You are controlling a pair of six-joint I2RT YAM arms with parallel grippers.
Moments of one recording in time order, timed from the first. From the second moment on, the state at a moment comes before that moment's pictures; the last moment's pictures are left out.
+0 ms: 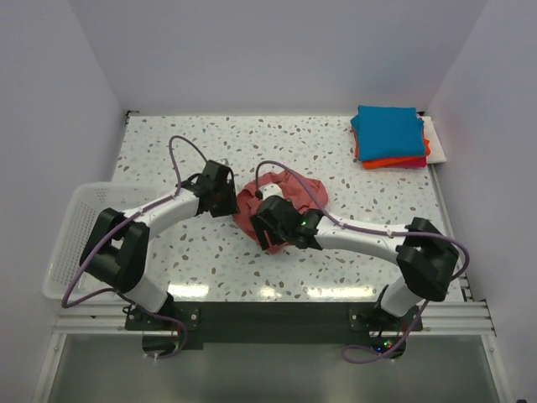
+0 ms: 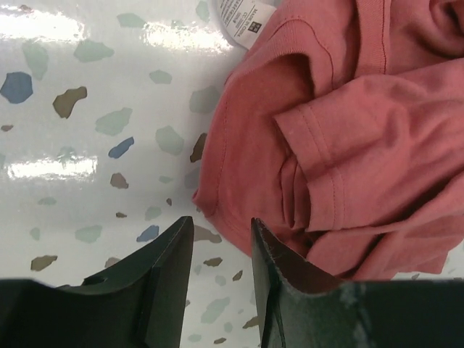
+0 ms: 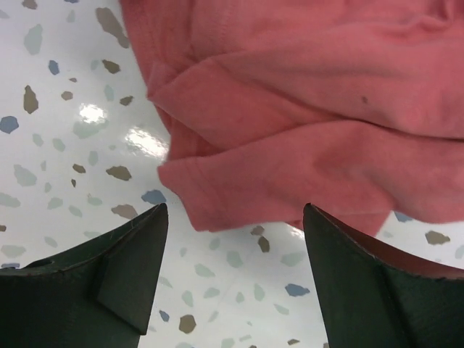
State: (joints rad) left arm -0.45 1.56 0.94 -0.38 -0.02 -0.60; right arm 0.99 1.55 1.01 -0.38 0.29 0.45
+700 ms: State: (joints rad) left arm -0.45 1.68 0.92 -0.25 -0.03 -0.62; right arm 1.06 1.90 1.20 -0.25 0.48 0.36
